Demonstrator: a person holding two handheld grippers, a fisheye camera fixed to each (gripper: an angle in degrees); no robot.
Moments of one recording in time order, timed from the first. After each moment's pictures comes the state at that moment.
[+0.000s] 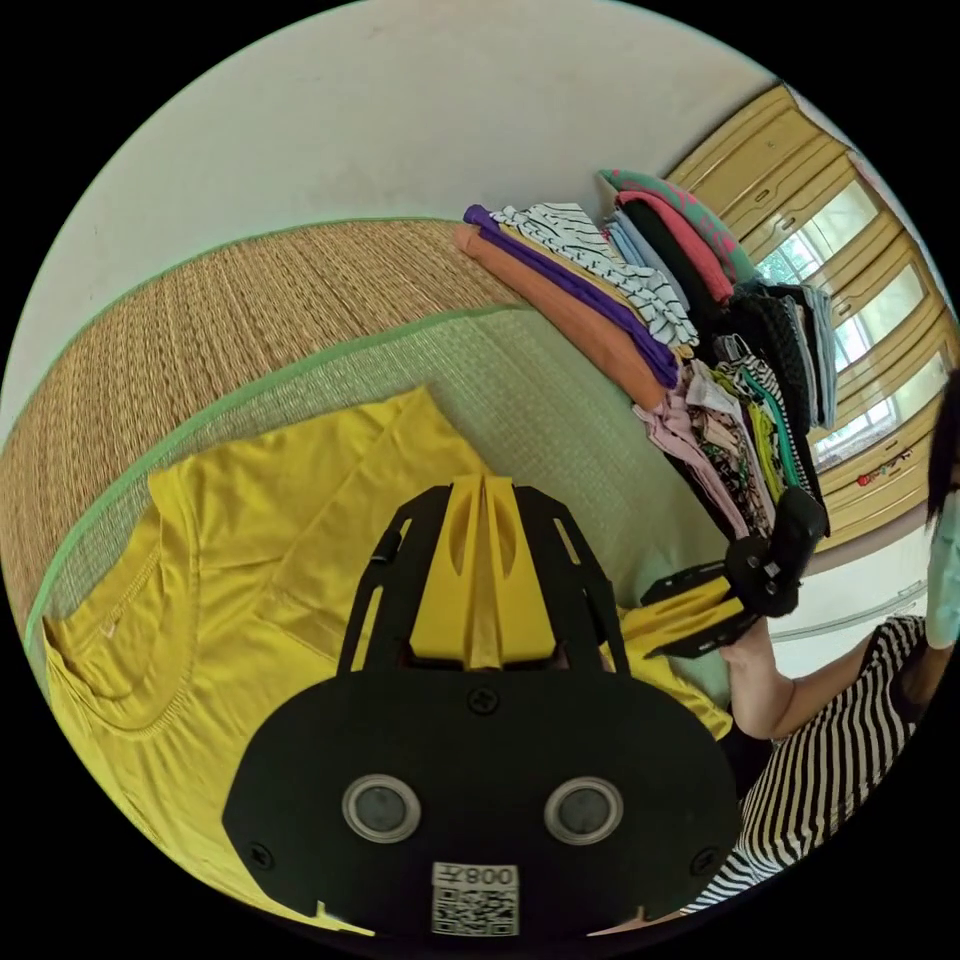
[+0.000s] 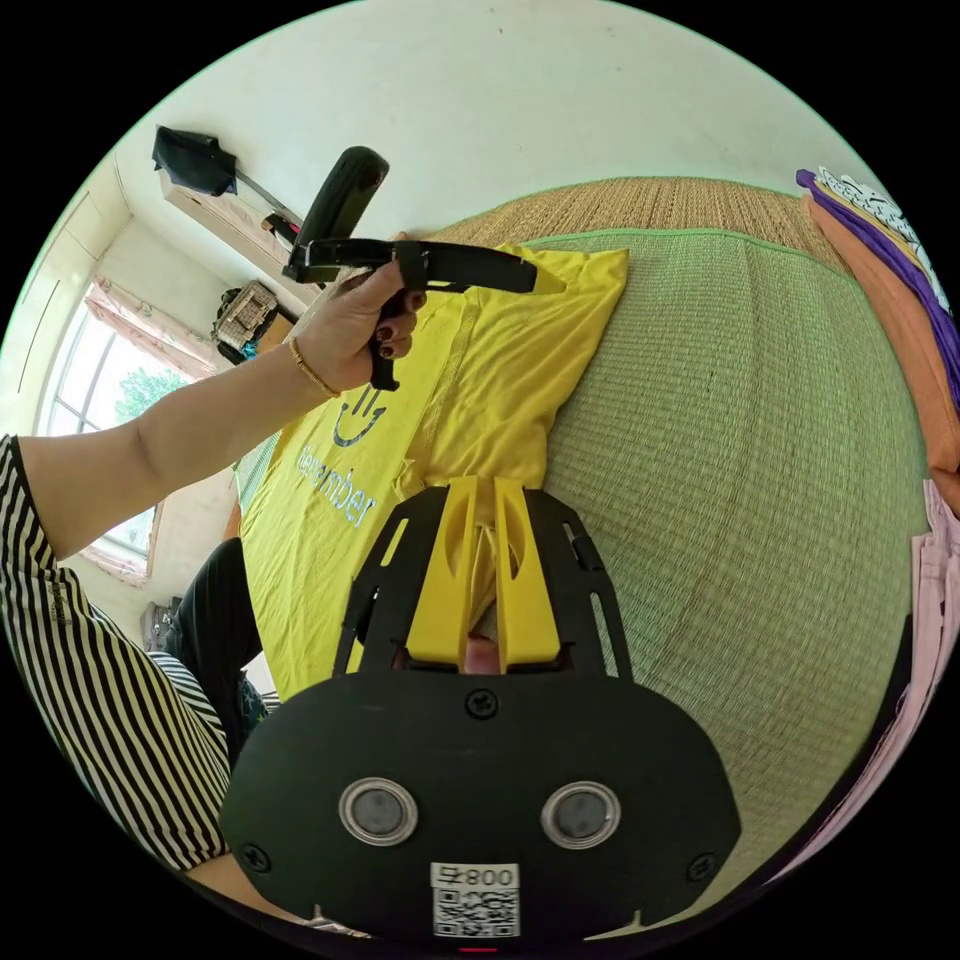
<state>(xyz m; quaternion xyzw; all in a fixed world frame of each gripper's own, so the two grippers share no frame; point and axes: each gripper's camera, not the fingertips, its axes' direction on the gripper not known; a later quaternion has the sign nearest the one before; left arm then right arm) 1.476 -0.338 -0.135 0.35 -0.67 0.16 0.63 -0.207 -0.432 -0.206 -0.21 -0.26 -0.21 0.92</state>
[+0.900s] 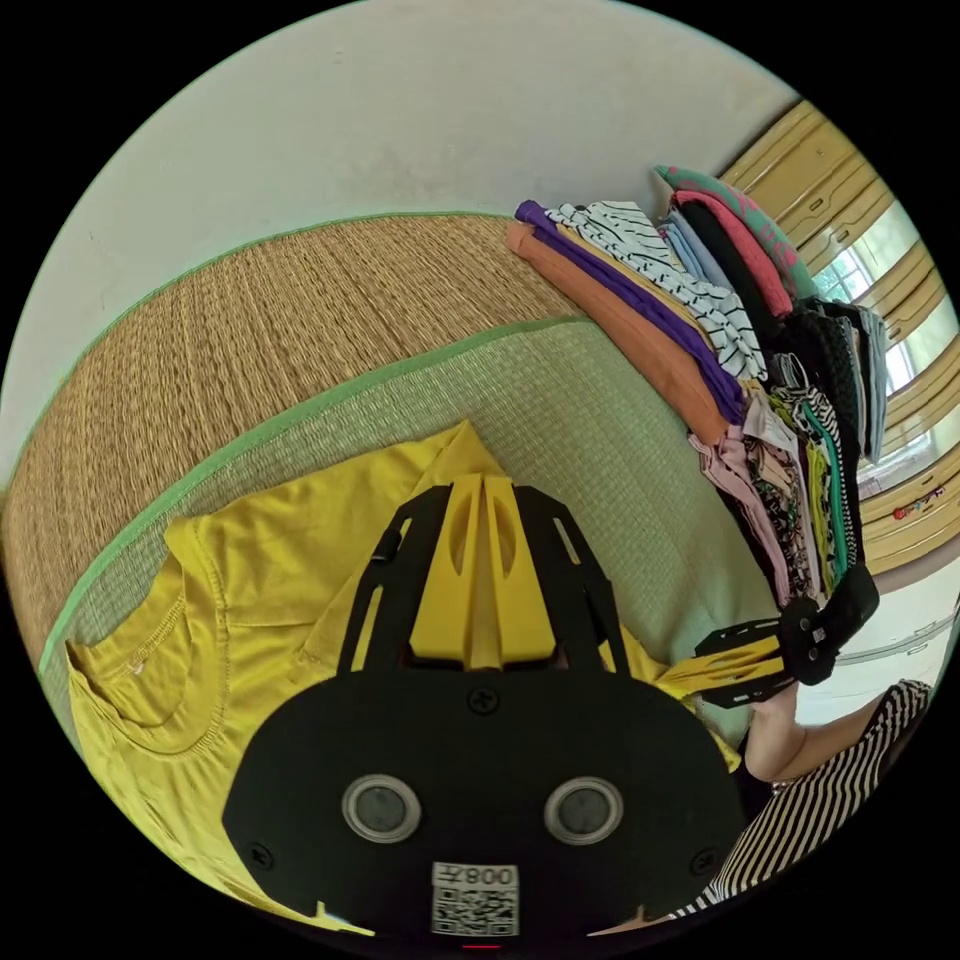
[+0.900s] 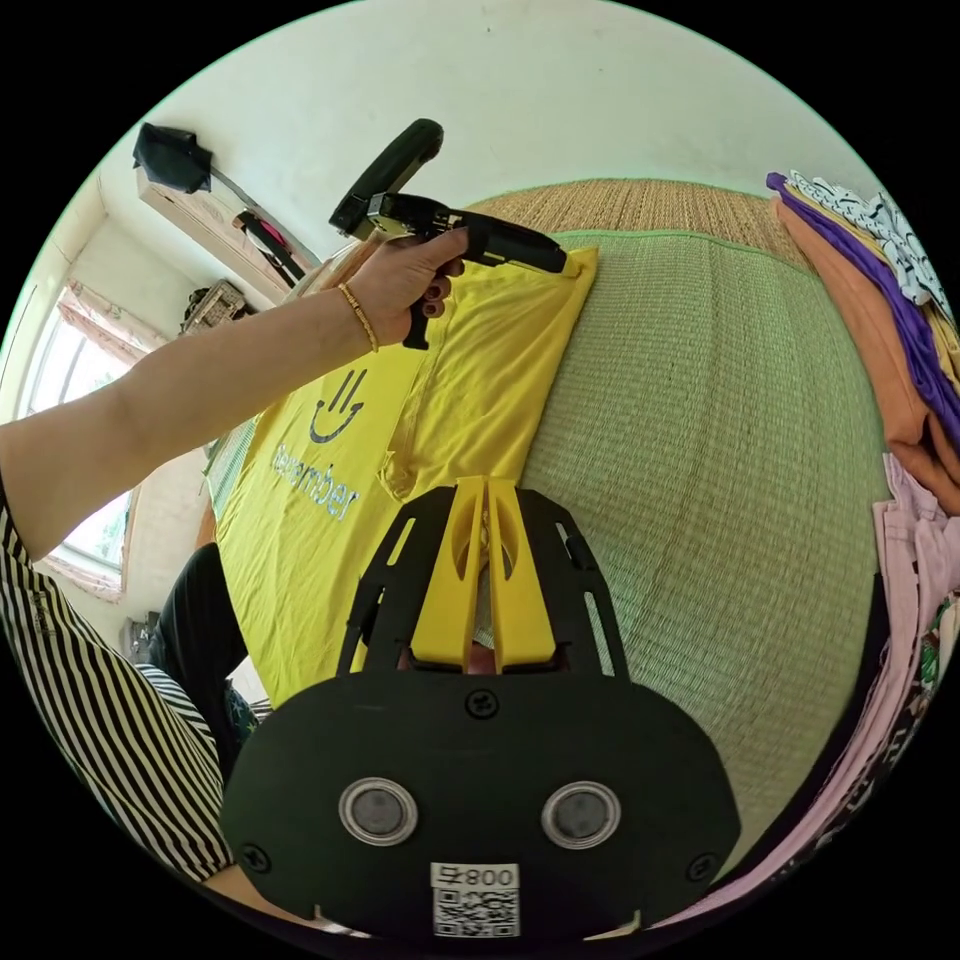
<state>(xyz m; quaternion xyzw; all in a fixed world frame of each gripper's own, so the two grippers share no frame) 1.396 -0.339 -0.139 0.37 -0.70 0.11 0.60 -0.176 -0.484 -0.248 -0.21 -0.21 -0.20 0.93</state>
